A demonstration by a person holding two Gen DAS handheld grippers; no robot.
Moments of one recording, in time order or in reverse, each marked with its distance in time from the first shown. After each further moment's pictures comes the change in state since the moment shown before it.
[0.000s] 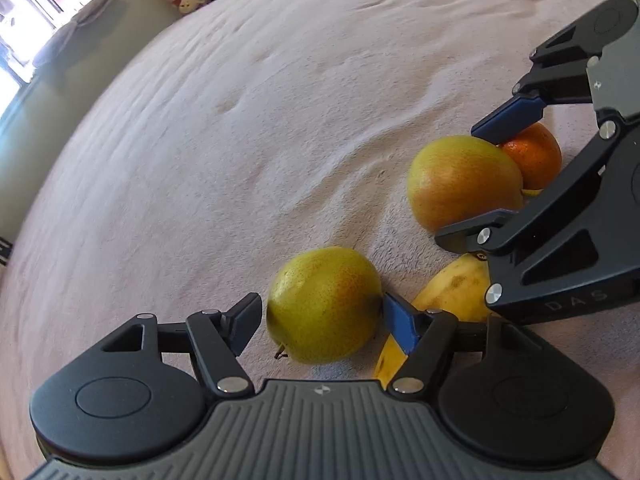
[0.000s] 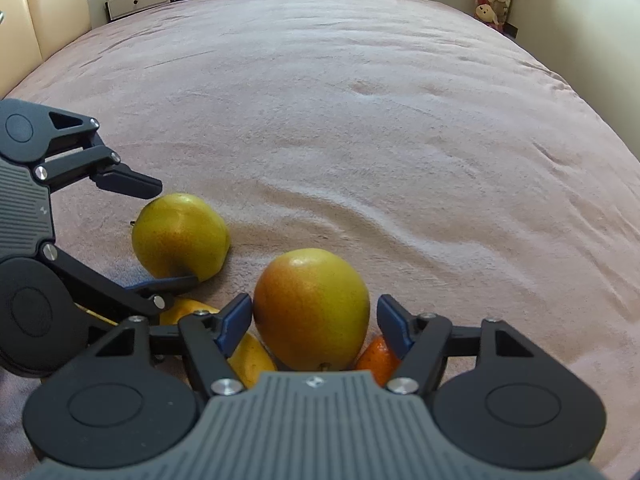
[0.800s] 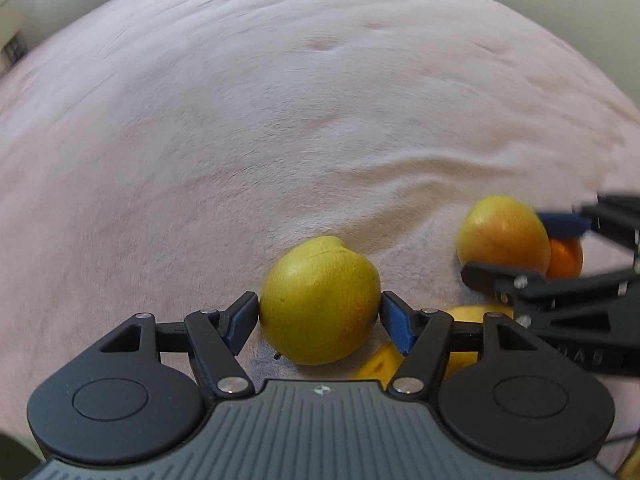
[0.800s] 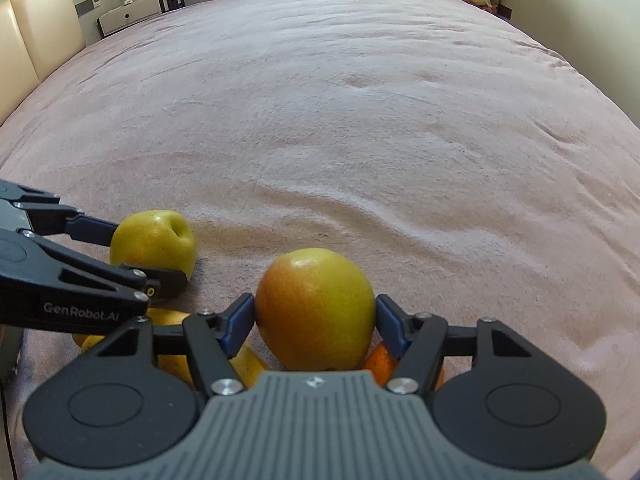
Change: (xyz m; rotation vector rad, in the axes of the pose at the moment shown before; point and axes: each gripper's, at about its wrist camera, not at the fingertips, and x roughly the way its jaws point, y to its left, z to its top) left arm 0.001 0.044 -0.019 -0.497 0.074 -0.115; right arm 0.006 -0.009 0.001 0.065 0.009 0.037
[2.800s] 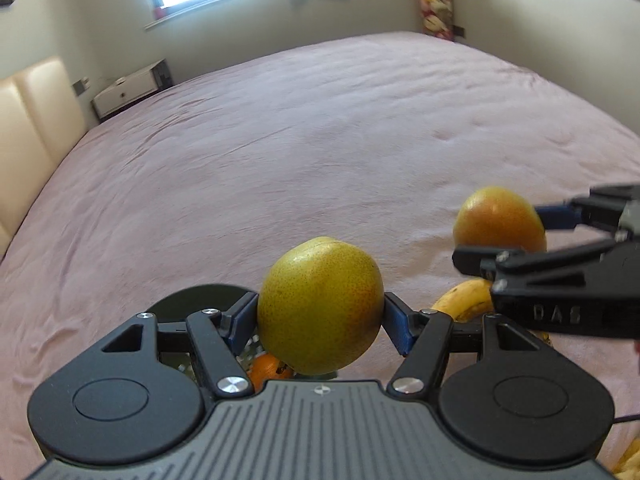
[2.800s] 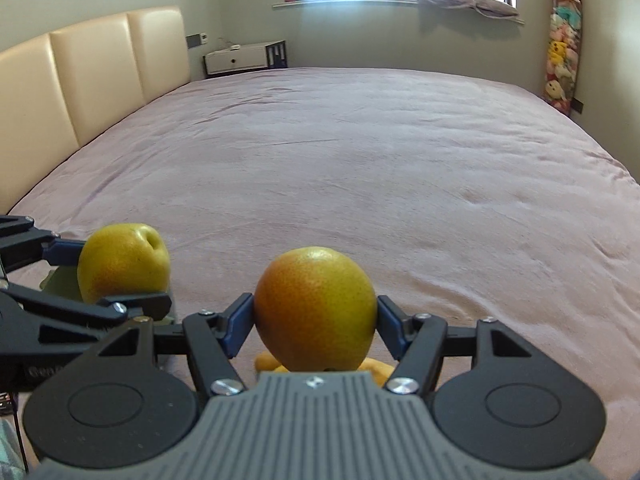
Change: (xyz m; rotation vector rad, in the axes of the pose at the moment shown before) left arm -0.167 0.010 -0.092 -0.268 -0.241 0.330; right arm -0.121 0.102 -0.010 -0.189 -0.218 0.199
